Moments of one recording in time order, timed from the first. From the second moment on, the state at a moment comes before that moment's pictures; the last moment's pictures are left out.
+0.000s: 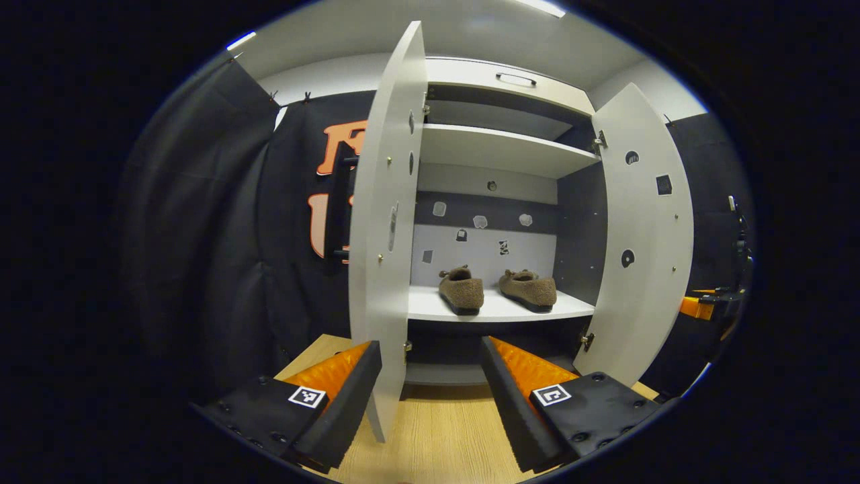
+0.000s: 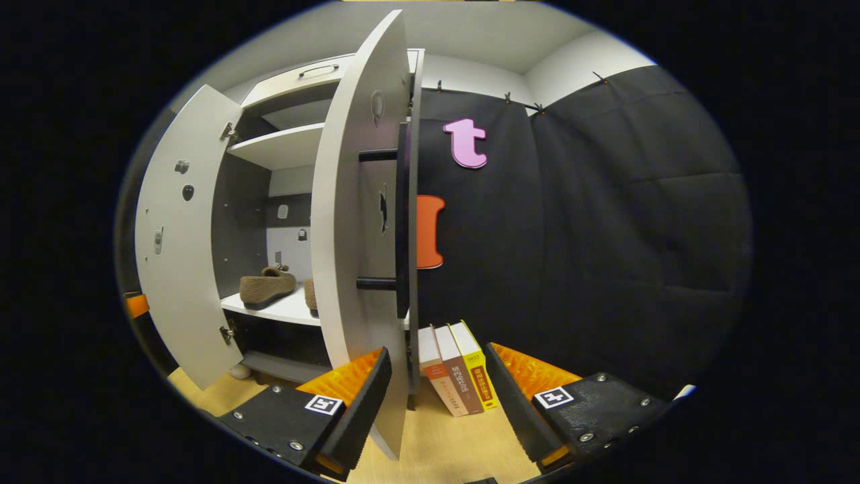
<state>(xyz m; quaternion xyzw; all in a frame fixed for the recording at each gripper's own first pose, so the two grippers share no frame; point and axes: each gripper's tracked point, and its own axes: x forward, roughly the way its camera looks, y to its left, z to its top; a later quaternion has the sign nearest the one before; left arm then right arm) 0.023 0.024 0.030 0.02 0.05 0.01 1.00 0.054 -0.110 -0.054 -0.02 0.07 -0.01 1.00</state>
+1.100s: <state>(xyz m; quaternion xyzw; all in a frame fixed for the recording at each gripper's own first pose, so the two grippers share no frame) 0.022 0.149 0.035 0.04 0.05 0.10 0.99 0.181 0.039 -0.068 0.00 0.05 0.07 1.00</state>
